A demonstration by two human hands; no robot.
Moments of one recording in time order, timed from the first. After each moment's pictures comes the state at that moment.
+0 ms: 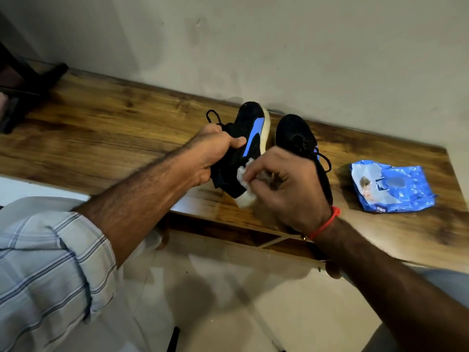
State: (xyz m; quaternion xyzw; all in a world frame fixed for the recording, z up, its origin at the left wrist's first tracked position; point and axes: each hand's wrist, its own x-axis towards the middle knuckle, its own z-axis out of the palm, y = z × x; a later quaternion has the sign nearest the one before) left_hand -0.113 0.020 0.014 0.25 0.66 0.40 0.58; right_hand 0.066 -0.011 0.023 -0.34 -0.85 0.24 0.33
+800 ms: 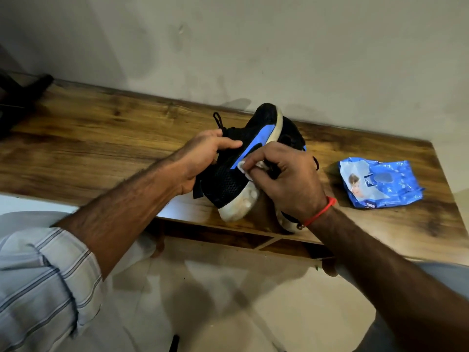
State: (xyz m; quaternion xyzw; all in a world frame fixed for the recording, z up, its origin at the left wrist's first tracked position) left_hand -0.106 0.007 0.031 0.33 0.57 0.40 0.64; right_hand 0.079 0.008 0.025 -0.37 -0.82 0.23 0.37
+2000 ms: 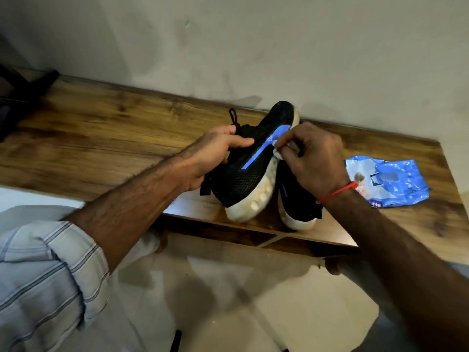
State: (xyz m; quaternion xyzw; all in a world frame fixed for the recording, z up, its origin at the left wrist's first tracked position) left_hand -0.103 0.006 0.032 0.37 0.55 0.39 0.64; right_hand 0.097 0.041 0.024 -0.45 -0.81 0.13 0.35
